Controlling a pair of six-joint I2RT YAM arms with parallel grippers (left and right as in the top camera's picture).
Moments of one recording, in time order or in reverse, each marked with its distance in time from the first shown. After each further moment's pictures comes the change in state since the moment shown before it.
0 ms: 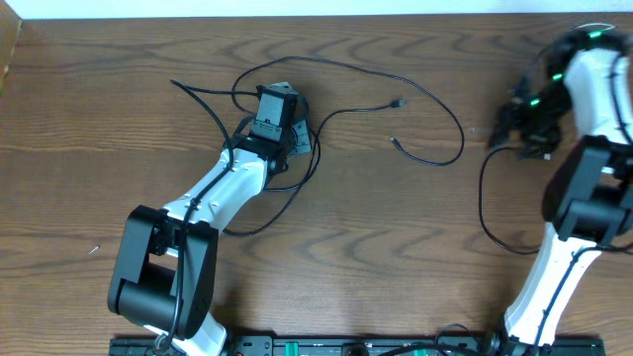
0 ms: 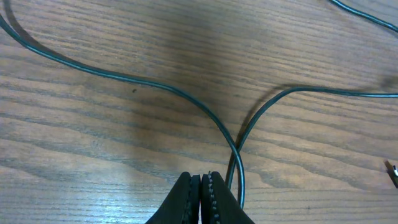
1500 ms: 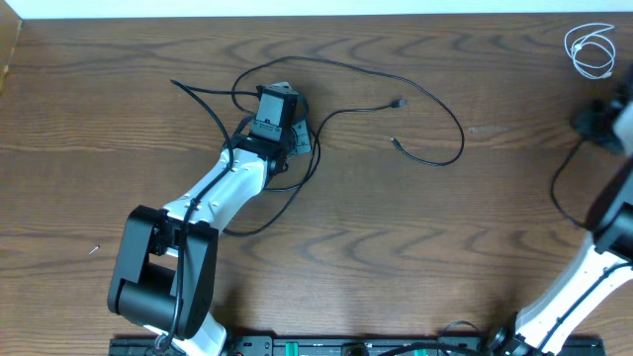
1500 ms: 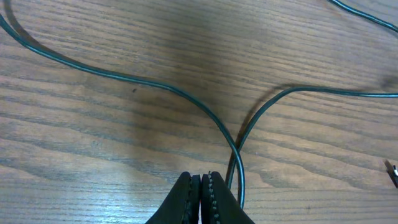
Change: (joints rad) left arm 0.000 0.000 0.000 0.000 0.000 0.000; right arm -0.325 -0.043 -0.338 1.048 0.301 0.359
